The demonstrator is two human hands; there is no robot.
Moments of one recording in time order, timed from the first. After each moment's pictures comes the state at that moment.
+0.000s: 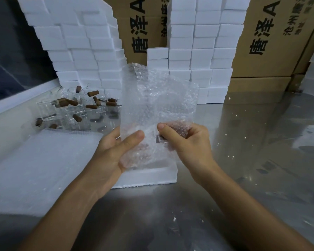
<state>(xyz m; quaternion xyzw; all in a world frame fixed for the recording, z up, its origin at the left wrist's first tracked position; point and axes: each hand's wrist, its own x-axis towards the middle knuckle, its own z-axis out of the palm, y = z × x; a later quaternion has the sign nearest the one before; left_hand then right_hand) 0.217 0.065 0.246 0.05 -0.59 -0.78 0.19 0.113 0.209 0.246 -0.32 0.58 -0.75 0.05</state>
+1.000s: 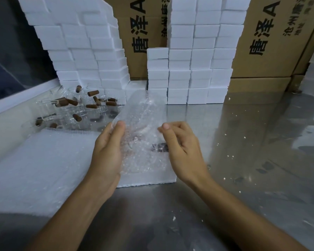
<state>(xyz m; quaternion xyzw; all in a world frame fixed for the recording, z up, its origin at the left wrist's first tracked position) 0.209 0.079 0.246 0.14 -0.57 -0.74 0.34 0.117 0.205 0.228 -0.36 0.72 -0.59 -0.09</state>
